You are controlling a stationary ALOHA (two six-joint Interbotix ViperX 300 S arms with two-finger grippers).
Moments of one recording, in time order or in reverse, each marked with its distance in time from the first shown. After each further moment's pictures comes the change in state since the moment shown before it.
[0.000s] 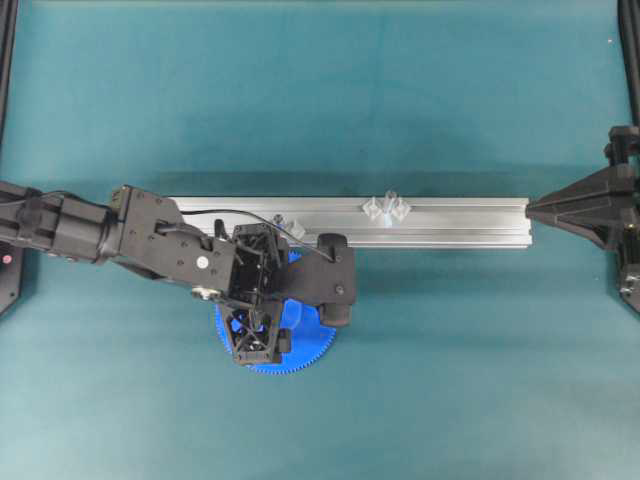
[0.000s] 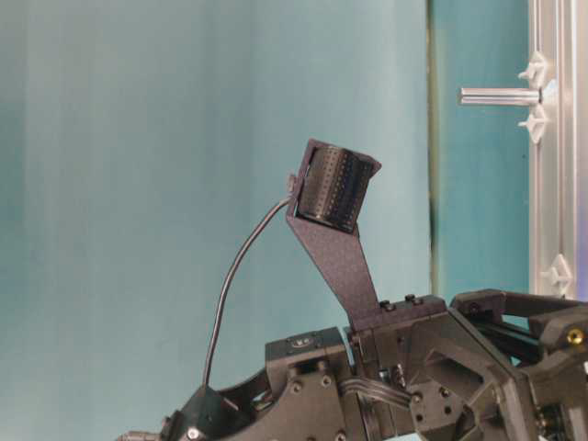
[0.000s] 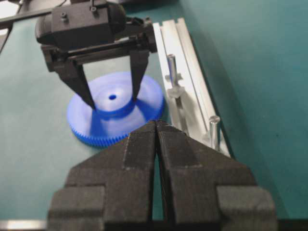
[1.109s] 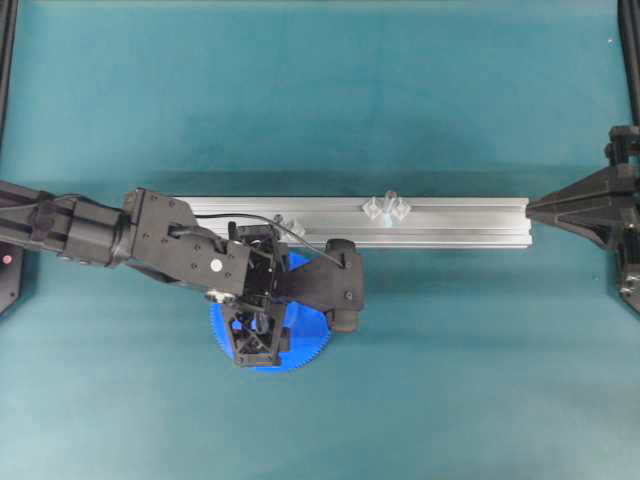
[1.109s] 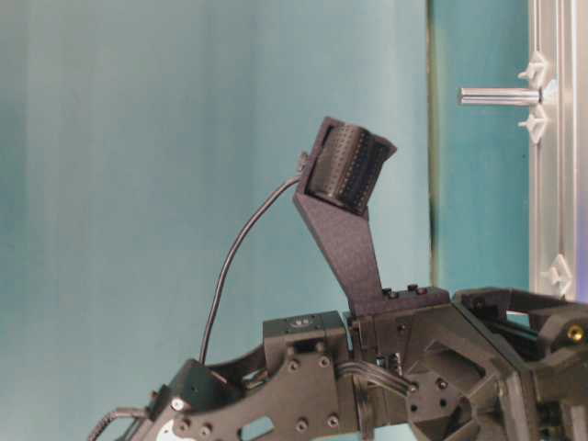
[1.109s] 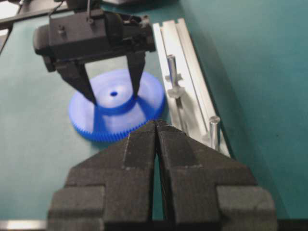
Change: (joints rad) left arm -0.002 0.015 -0.069 0.000 0.153 0.000; right arm 0.000 -0.003 0.000 0.000 0.000 0.002
